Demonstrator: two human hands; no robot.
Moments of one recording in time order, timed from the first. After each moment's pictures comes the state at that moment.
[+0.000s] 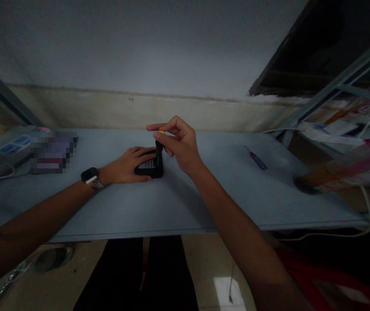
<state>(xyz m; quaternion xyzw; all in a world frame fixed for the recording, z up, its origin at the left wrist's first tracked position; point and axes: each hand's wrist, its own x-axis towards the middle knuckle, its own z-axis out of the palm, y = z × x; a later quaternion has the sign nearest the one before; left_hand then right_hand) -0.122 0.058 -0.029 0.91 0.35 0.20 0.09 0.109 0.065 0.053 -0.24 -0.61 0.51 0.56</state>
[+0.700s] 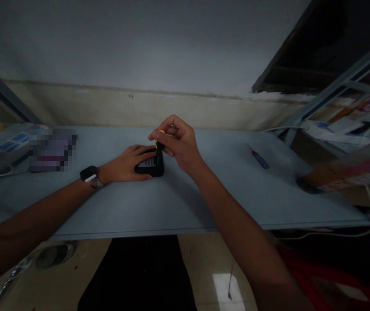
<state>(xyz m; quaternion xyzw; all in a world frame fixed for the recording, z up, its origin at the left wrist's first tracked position) -0.123 0.058 -0.030 0.91 0.34 0.20 0.08 0.108 0.063 0.053 -0.24 -0.62 0.54 0.53</state>
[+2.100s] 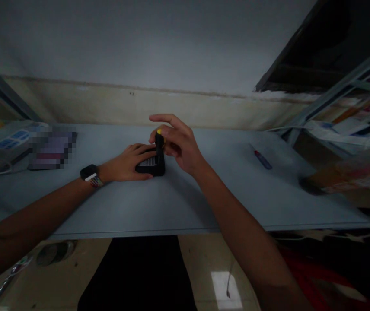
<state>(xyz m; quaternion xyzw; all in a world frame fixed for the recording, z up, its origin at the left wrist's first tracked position) -0.123 0.059 -0.032 0.92 0.34 0.20 0.08 0.112 0.068 0.051 -0.17 -0.62 0.60 0.47</state>
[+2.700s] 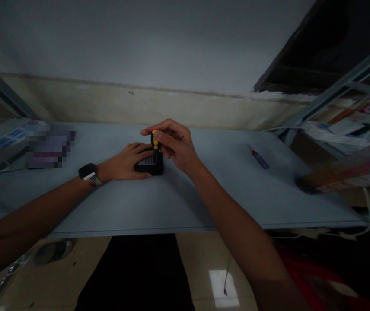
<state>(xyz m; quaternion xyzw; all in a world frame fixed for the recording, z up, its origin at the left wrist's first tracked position) -0.122 0.058 -0.032 0.91 0.35 0.19 0.07 0.106 0.069 0.039 -0.16 -0.63 0.56 0.52</state>
